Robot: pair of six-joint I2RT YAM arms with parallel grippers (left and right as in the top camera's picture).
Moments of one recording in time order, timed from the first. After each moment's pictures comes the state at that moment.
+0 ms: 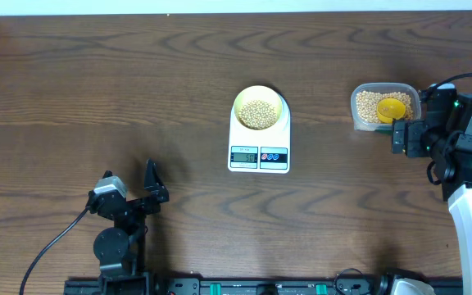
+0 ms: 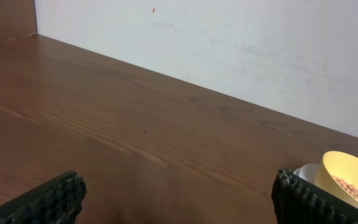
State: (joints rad) left arm 0.11 0.01 0.01 -0.11 0.00 -0.27; right arm -0.20 1.20 0.93 -0.56 -0.05 -0.22
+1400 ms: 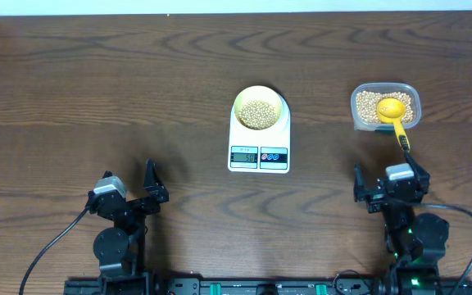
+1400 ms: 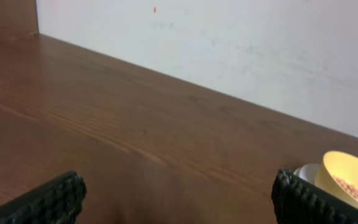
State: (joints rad) left arm 0.11 0.01 0.02 -0.11 -0.01 -0.28; right arm -0.02 0.29 0.01 0.13 -0.14 -0.22
